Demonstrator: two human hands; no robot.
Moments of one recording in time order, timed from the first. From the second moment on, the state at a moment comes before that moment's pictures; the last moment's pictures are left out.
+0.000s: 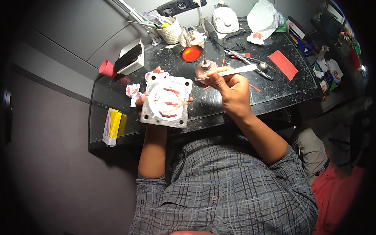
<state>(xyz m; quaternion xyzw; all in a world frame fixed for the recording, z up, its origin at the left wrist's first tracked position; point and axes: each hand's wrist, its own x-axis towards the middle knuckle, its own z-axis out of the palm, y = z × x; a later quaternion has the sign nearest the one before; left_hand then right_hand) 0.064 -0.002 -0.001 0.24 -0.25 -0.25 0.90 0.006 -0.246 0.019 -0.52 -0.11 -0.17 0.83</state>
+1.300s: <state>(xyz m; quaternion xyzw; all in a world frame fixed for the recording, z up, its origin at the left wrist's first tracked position) 0.042 -0.009 0.021 0.01 -0.17 -0.33 0.93 -0.031 -0.223 0.044 -0.75 -0.35 -0.24 0.50</state>
